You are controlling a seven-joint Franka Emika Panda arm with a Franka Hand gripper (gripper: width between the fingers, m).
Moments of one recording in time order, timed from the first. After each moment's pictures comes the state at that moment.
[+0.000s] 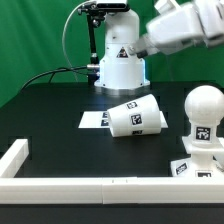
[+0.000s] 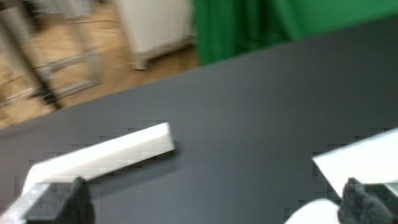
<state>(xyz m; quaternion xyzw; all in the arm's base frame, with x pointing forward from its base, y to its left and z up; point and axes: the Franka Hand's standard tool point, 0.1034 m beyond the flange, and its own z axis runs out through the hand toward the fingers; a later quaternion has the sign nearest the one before) 0.492 -0.008 0.191 0.74 0.41 -0.39 0.37</state>
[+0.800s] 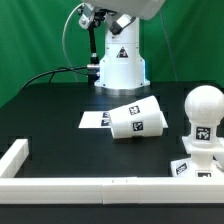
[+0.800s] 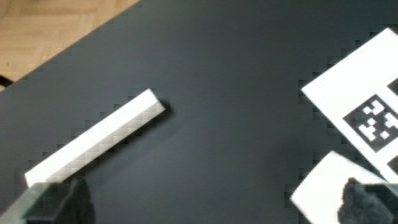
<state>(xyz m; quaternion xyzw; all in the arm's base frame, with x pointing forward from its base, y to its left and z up) 0.501 -0.060 0.223 0.86 0.41 -0.24 0.22</state>
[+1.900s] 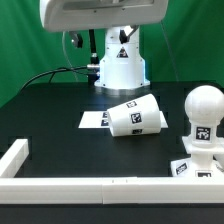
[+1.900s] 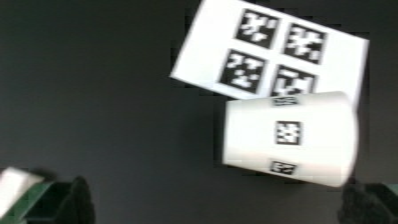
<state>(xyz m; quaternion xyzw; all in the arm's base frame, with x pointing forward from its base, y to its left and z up) 0.493 -0.063 0.198 0.94 0.12 -0.32 -0.01</state>
